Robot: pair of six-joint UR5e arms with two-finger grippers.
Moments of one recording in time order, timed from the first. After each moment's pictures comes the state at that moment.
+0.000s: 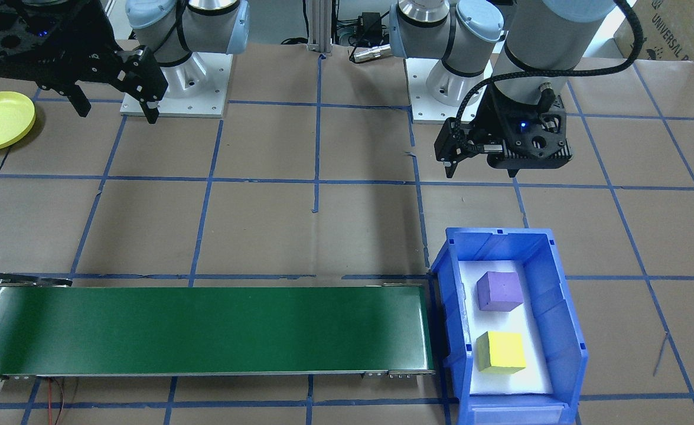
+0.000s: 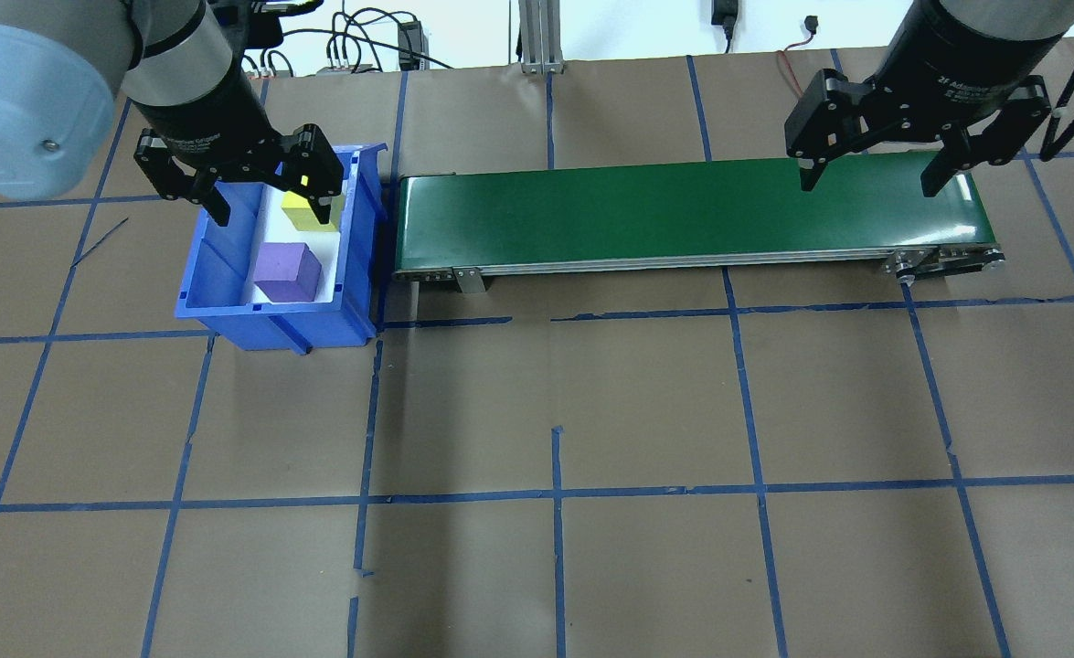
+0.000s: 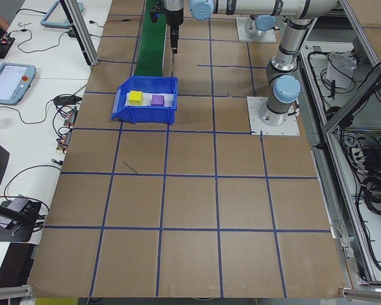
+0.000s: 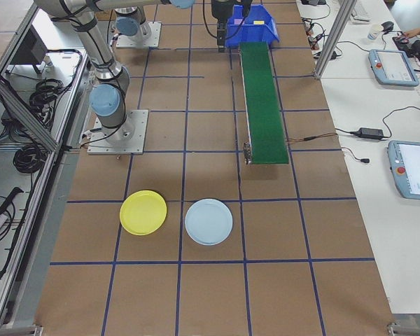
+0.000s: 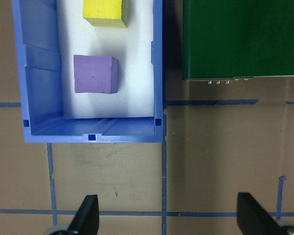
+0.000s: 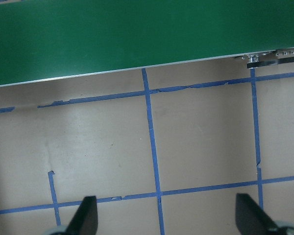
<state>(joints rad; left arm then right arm) -1.59 -1.63 -1.54 -1.55 1.61 -0.02 1.54 -1.65 1.52 -1.50 -1.57 0.08</state>
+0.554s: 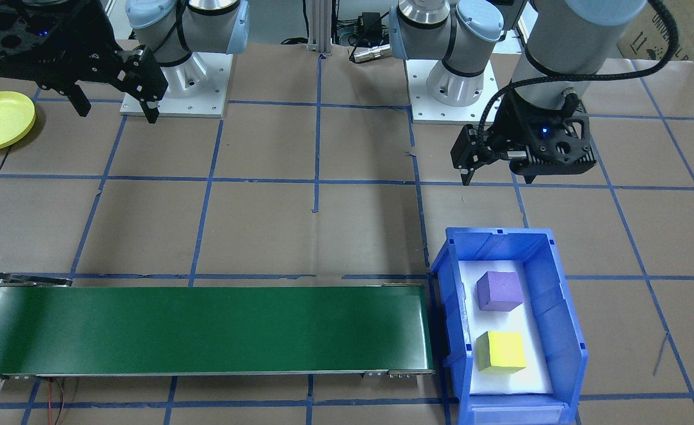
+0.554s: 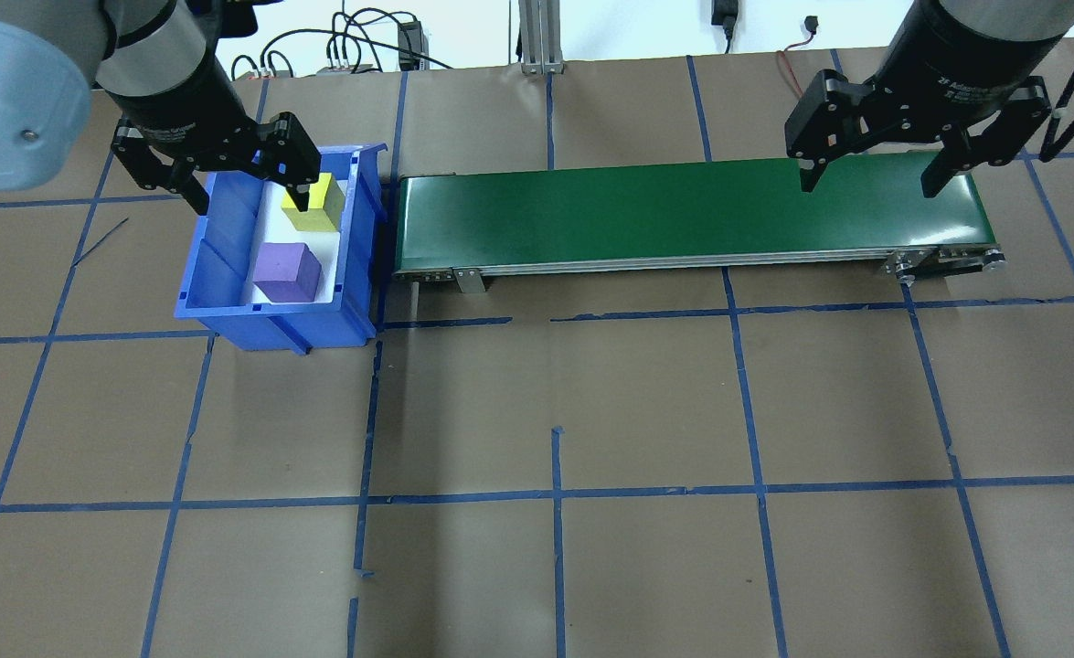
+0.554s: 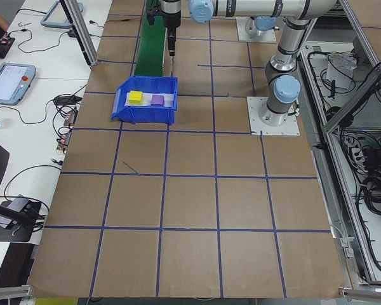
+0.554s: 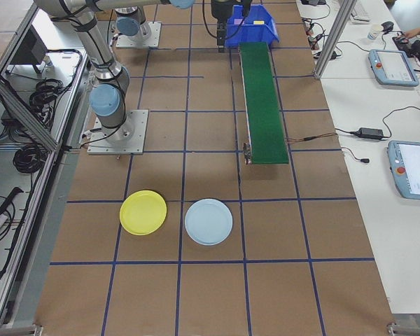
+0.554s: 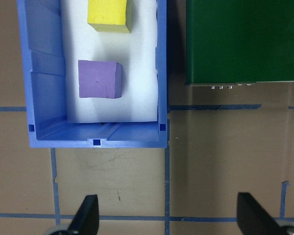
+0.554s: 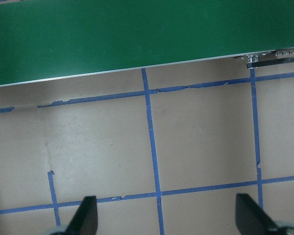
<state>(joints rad) -1.53 -1.65 -1.53 -1.51 1.62 0.02 1.54 -1.65 1.52 -1.50 -1.57 0.08</state>
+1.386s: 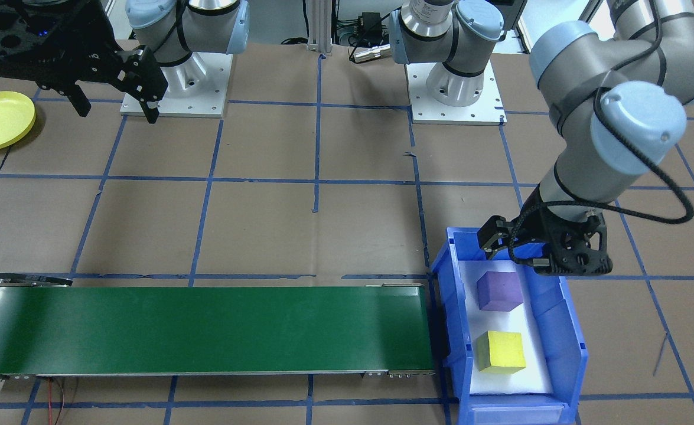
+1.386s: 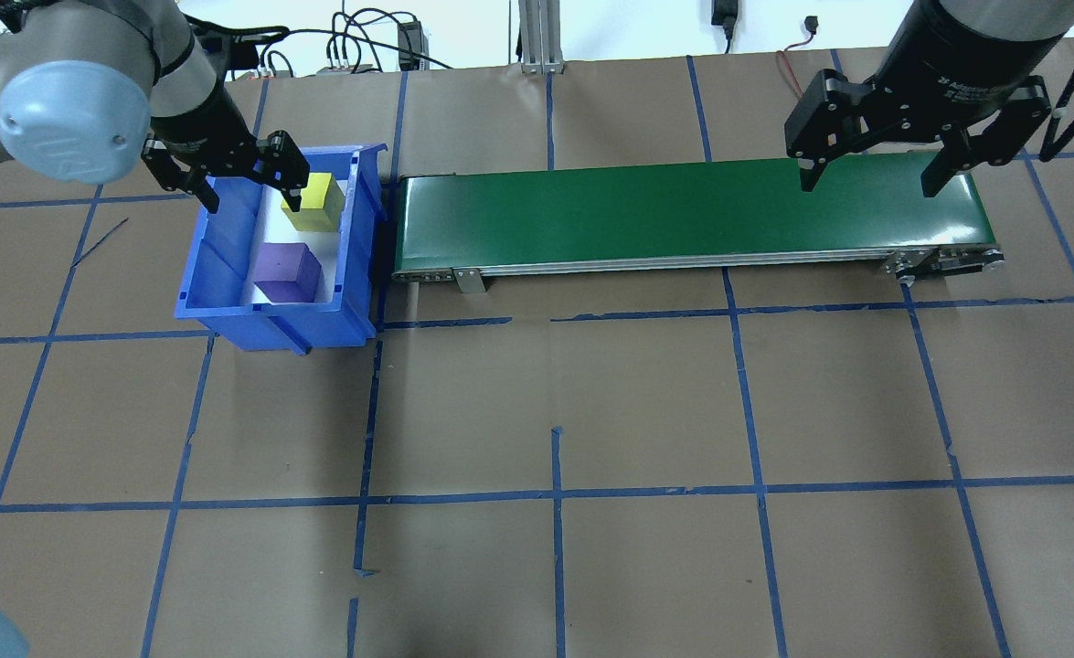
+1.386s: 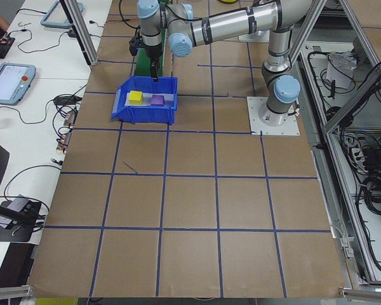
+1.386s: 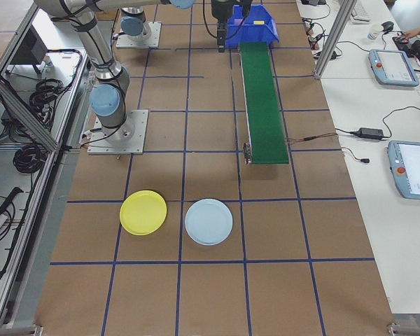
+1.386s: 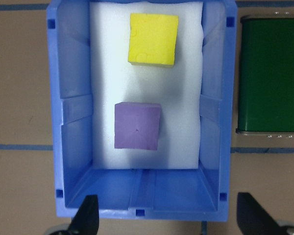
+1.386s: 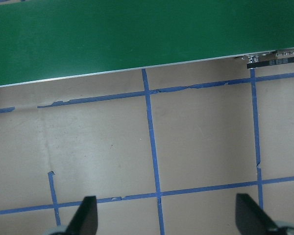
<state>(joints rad) -1.46 -1.86 -1.56 -1.31 1.61 0.14 1.54 -1.65 1.52 -1.50 -1.57 0.08</state>
